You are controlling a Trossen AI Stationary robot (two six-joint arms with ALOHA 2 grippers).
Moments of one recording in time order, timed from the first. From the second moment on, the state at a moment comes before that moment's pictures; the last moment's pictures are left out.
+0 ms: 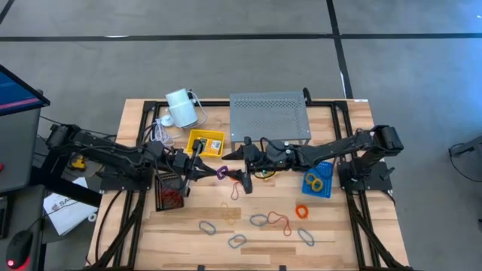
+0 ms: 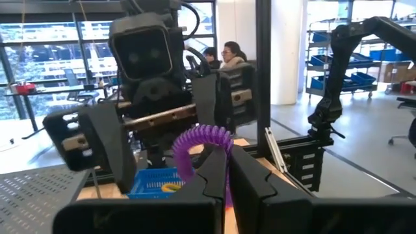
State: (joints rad) left arm -0.16 1.01 0.48 0.66 0.05 0.07; right arm 0.14 1.67 1.15 0.42 0.11 0.18
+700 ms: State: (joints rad) left arm -0.16 1.01 0.48 0.68 0.05 0.05; right arm 0.13 1.67 1.17 0.33 0.10 0.18
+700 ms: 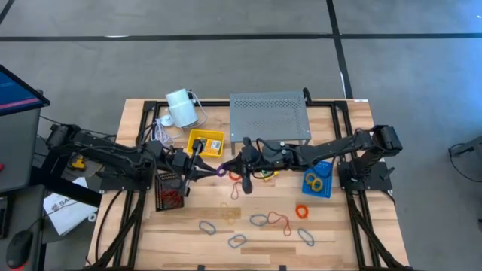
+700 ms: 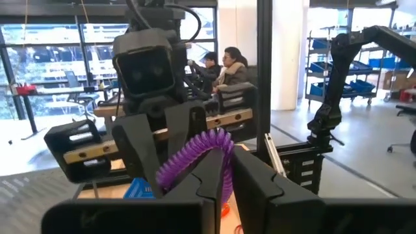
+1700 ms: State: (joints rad) left arm -0.16 1.01 0.48 0.67 0.04 0.02; right arm 0.21 1.17 1.17 -0.65 0.46 0.46
